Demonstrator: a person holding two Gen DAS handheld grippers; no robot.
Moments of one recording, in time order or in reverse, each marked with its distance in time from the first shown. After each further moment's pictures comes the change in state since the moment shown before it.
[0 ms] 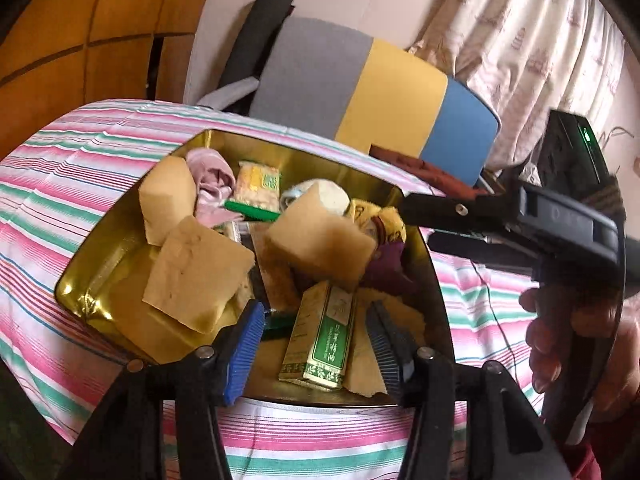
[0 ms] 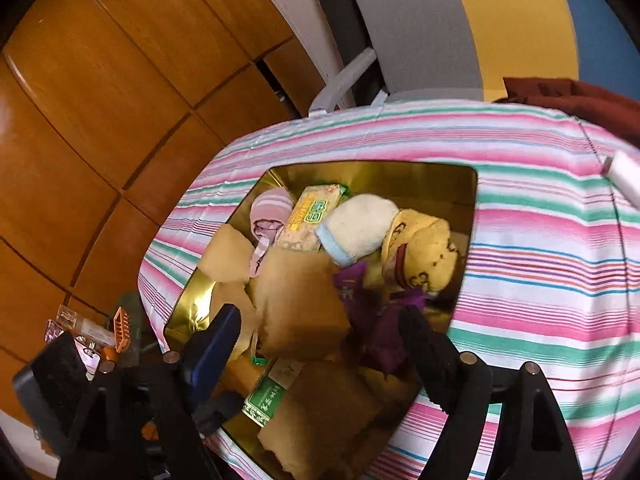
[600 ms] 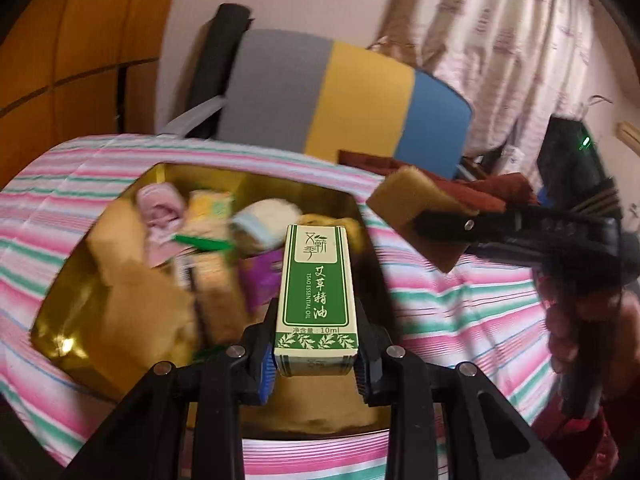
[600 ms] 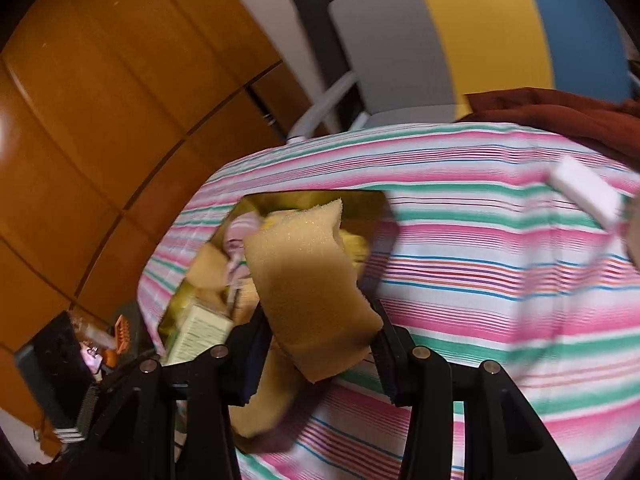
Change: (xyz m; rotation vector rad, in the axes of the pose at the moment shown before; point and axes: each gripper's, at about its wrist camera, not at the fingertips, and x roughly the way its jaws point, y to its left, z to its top) left arm 0.012 -0.037 0.014 0.120 -0.015 -0.015; right arm -0.055 -0.047 0.001 0.010 -0.048 0.009
